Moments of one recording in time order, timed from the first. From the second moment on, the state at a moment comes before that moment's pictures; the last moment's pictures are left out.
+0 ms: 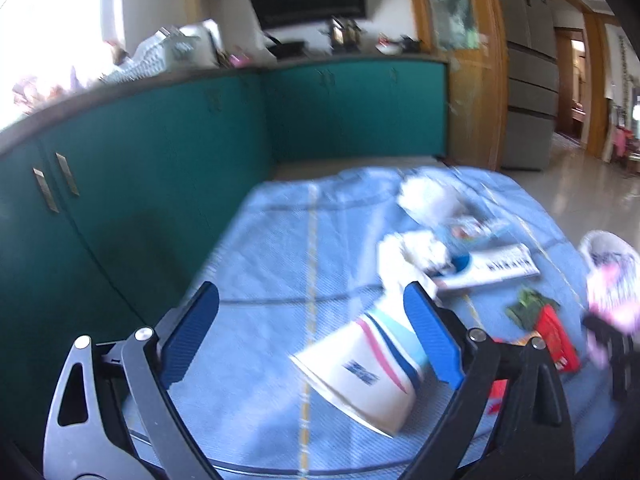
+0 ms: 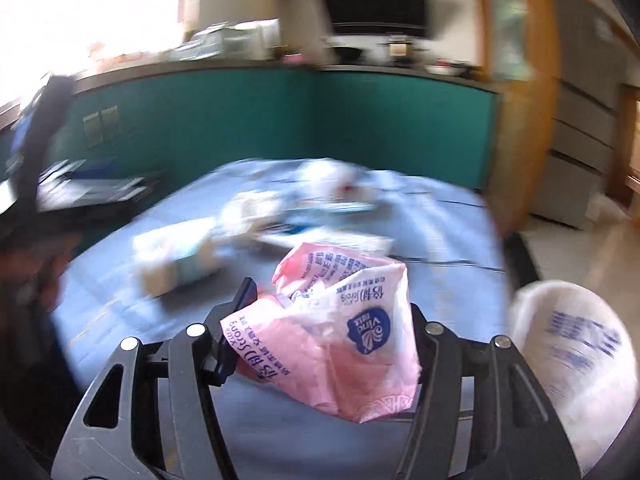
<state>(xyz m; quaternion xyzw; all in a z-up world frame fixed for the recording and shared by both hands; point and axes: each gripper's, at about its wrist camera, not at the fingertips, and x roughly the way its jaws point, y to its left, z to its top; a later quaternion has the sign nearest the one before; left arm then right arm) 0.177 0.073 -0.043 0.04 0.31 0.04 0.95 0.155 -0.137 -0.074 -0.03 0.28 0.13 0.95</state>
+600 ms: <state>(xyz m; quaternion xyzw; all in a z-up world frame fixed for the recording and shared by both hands) 0.193 0.044 -0.096 0.06 0.41 -0.04 0.91 0.171 -0.138 -0.096 -0.06 0.35 0.09 0.93</state>
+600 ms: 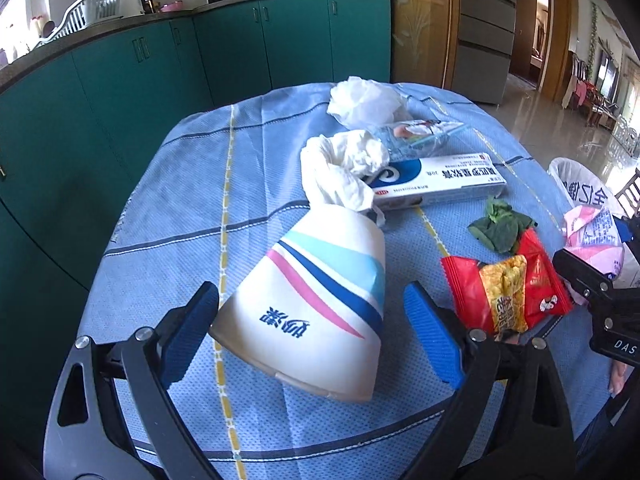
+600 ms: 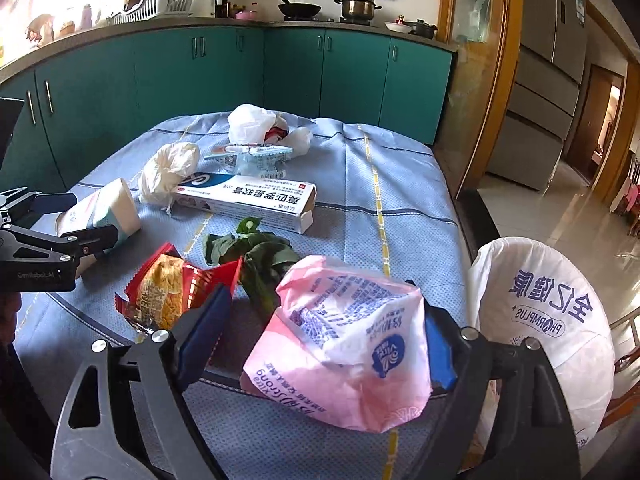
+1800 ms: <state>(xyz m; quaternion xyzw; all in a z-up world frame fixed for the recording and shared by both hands) 0.183 0.033 -0.089 0.06 0.39 -0.09 0.91 0.173 -0.151 -0.099 -0.05 0.35 0.08 0.93</state>
